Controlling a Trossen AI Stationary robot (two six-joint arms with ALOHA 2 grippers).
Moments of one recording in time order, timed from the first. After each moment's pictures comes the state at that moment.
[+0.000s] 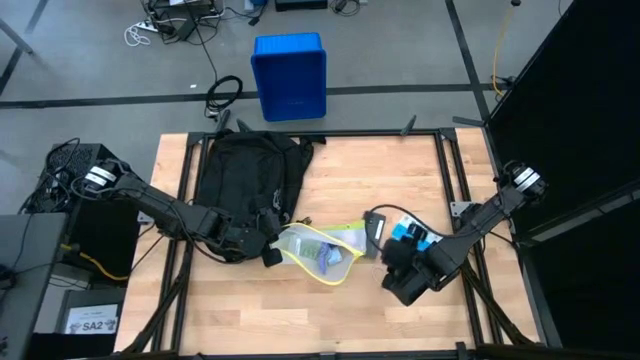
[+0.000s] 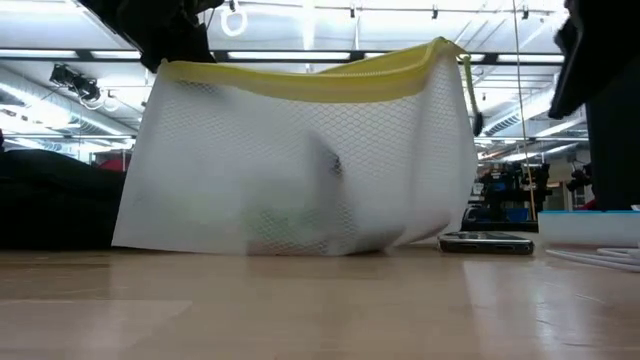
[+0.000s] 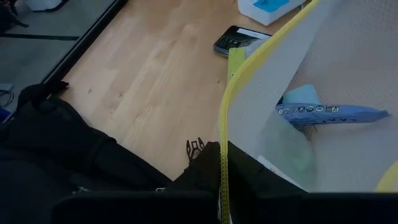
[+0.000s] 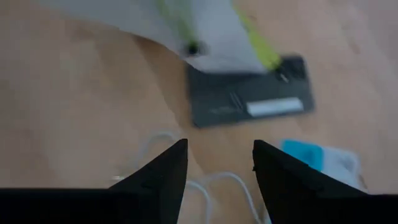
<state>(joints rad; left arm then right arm) -0.38 1.26 0.80 -0.28 -0.64 -0.35 0.67 1.57 1.18 -1.11 0.53 1.12</state>
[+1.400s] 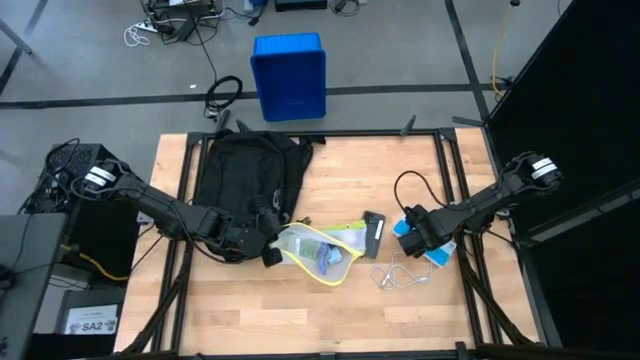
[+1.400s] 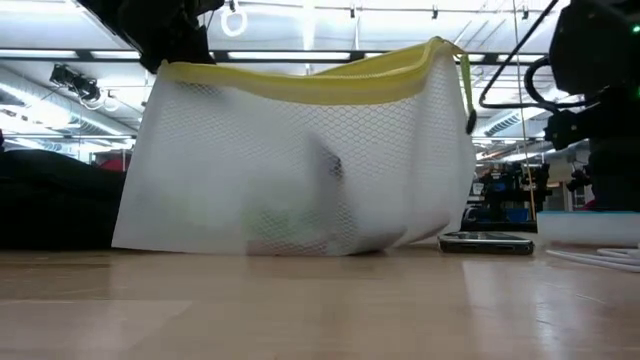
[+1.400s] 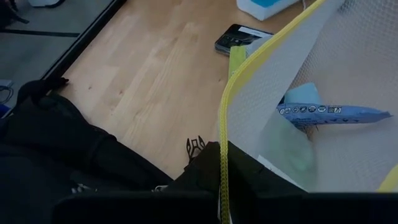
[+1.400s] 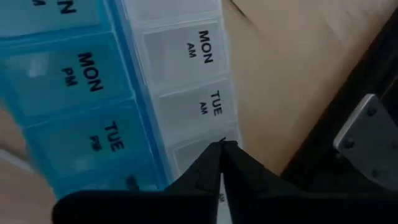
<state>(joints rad) -0.38 1.26 0.80 -0.29 -0.63 -0.37 0.38 1.40 0.66 -1.12 0.17 1.31</state>
